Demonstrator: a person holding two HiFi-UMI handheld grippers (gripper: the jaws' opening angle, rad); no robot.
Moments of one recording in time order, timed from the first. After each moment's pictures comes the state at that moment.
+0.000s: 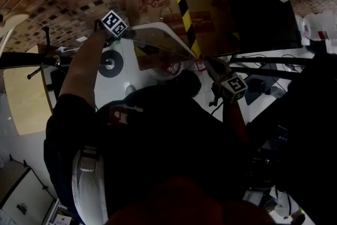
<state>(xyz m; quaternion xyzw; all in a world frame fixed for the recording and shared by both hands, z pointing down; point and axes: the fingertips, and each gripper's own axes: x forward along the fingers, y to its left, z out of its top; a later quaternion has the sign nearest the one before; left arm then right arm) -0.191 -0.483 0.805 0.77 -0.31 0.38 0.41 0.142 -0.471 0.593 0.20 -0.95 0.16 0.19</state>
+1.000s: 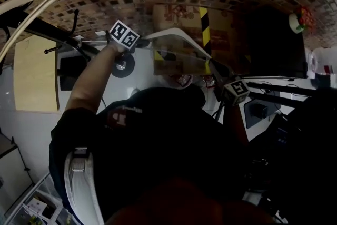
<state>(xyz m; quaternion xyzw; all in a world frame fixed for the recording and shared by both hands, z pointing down) -0.171 -0.420 0.703 0.78 -0.38 0.22 0.45 0.074 -0.472 0.564 0.13 -0.97 0.14 0.17</state>
